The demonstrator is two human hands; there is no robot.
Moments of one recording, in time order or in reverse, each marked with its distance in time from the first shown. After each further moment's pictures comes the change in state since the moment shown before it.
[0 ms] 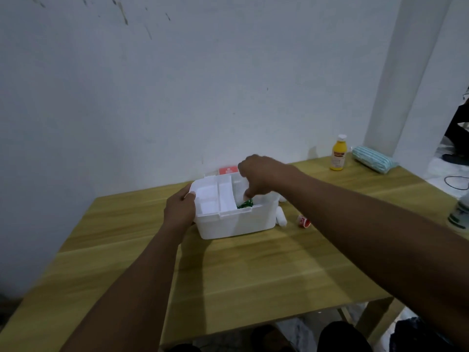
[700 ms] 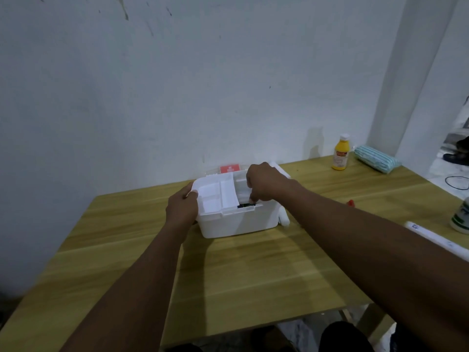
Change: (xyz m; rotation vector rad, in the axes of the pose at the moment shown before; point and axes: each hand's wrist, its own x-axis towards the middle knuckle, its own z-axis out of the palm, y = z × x) left_hand 0.004 -0.001 0.003 -0.003 0.006 -0.005; right_hand 0.003 0.000 0.028 0.227 0.019 0.151
